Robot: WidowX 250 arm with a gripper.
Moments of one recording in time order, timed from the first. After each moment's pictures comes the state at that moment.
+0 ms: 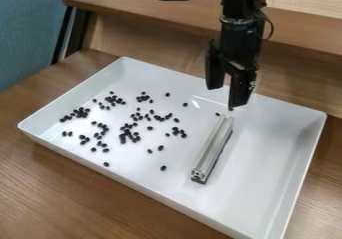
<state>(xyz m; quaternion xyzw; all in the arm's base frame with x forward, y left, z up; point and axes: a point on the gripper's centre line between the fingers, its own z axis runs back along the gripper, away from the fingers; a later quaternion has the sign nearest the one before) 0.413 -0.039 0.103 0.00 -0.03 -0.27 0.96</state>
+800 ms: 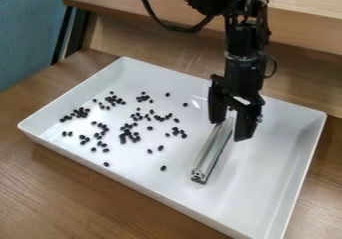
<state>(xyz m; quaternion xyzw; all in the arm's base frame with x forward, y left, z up) 0.394 -0.058 0.062 -0.03 0.02 -0.24 0.97</state>
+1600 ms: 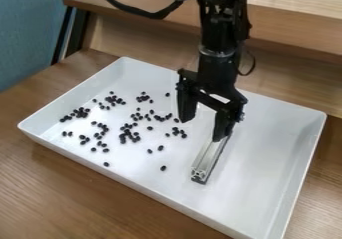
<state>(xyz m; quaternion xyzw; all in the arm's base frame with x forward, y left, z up) 0.352 -0.038 0.084 0.02 -0.01 -0.09 1.00</state>
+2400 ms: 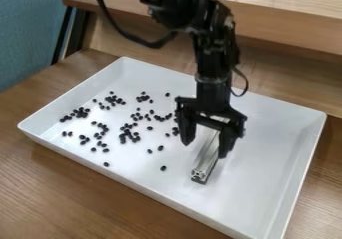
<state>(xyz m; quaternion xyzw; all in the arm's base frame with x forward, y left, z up) 0.363 -0.038 0.042 -0.02 -0.01 0.00 1.00</state>
